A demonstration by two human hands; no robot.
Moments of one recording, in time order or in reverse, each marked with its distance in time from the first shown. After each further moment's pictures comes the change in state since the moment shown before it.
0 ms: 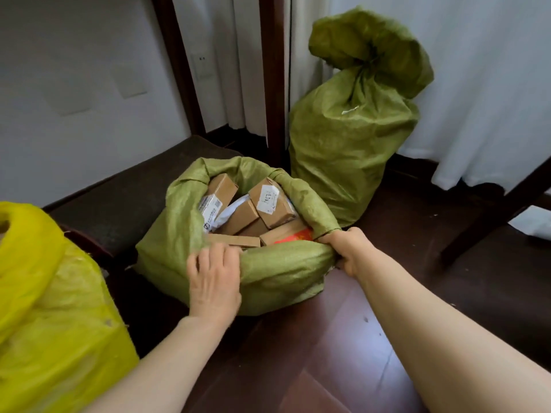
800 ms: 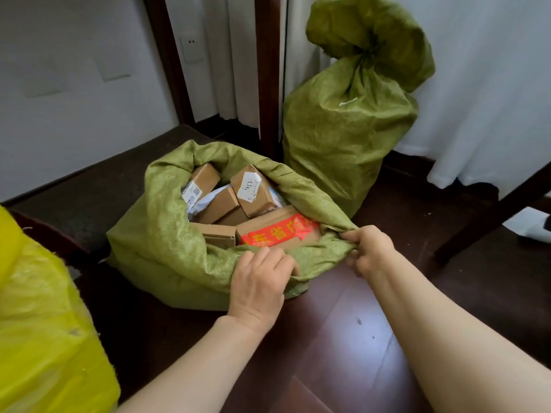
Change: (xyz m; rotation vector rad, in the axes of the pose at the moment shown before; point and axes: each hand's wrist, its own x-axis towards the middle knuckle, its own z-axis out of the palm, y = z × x) left_hand 0.014 0.067 0.008 -0.277 0.171 0.302; right_hand 0.023 0.006 -0.032 0.521 0.111 0.168
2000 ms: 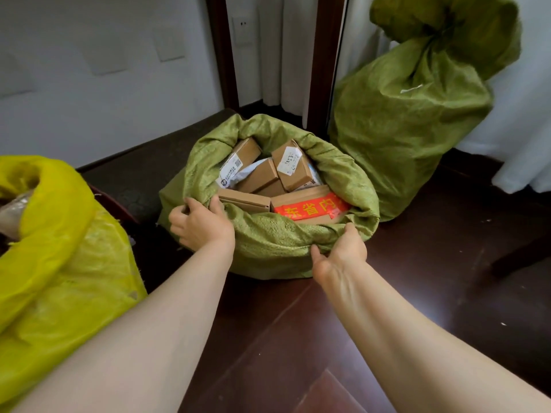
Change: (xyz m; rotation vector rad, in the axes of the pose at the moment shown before) left_hand 0.017 -0.135 -0.008 -0.071 0.103 -1.381; right_hand -0.075 0.067 0.099 0.414 0.082 0.130
